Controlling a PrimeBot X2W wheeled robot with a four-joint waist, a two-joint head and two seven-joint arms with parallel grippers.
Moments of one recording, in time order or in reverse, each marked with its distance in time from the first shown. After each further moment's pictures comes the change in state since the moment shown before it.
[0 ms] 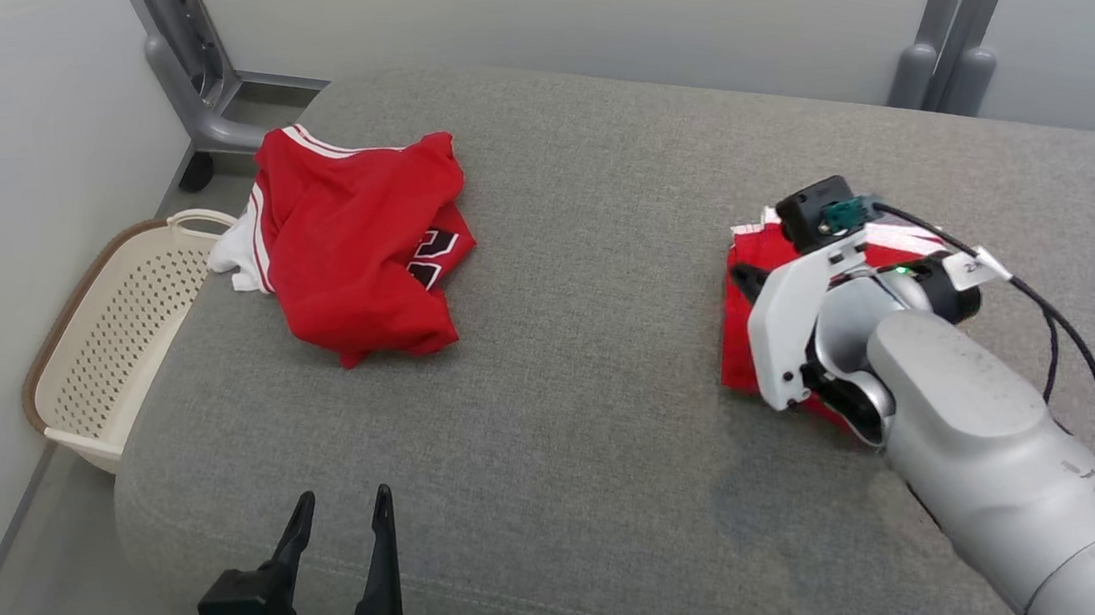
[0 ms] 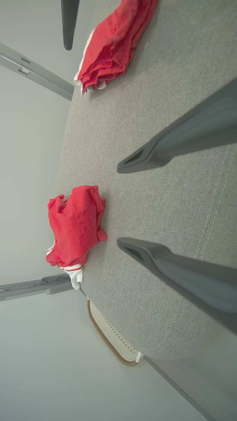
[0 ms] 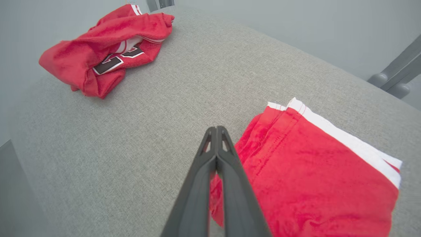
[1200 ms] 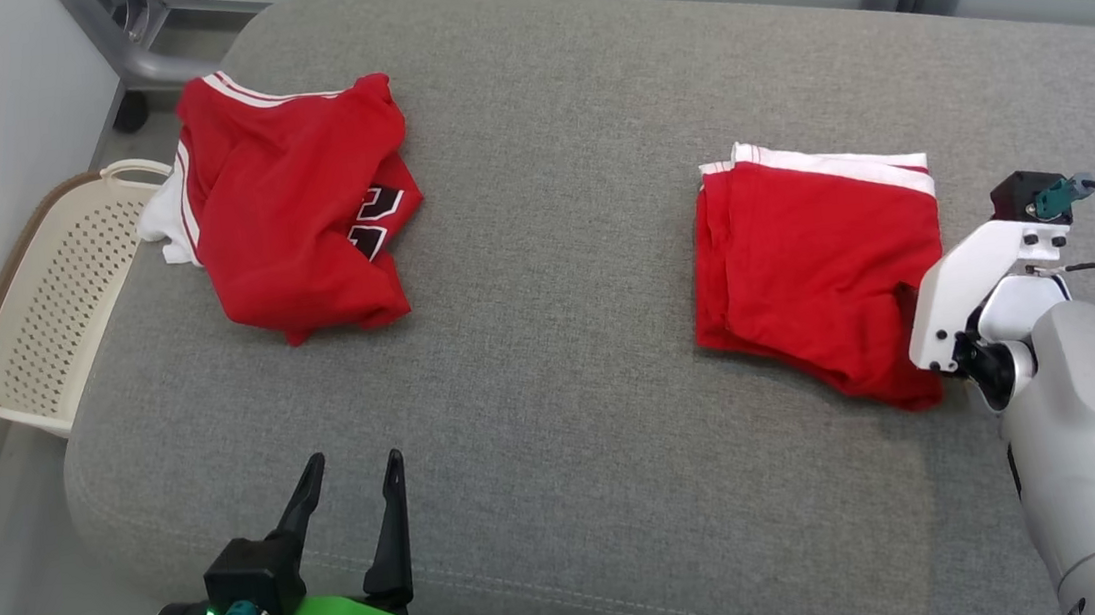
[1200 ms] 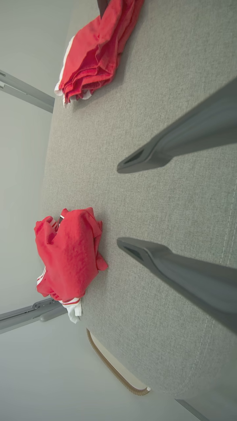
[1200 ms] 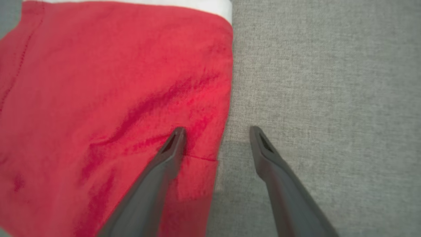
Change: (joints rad) left arm -0.038 0.017 -0.032 -0.041 0.003 0.012 0.005; right arm 0.033 0.034 -0.796 0.040 -0.421 0.000 0.226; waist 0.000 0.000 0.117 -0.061
